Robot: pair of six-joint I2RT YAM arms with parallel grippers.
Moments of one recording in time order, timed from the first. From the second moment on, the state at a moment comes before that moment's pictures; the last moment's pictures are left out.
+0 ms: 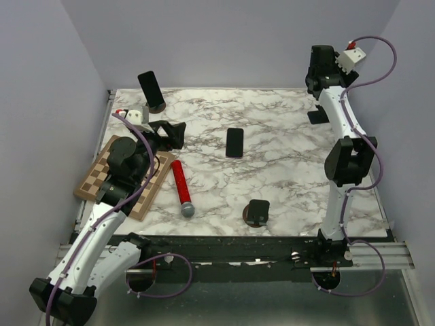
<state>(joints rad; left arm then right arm) -0.39 0.80 0.86 0.01 -0.05 -0.32 0.07 2.16 2.17 -0.52 1.04 0.60</state>
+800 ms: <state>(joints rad) -0.39 0.82 0.86 0.01 -0.05 -0.32 0.20 1.94 1.94 -0.59 0.30 0.46</state>
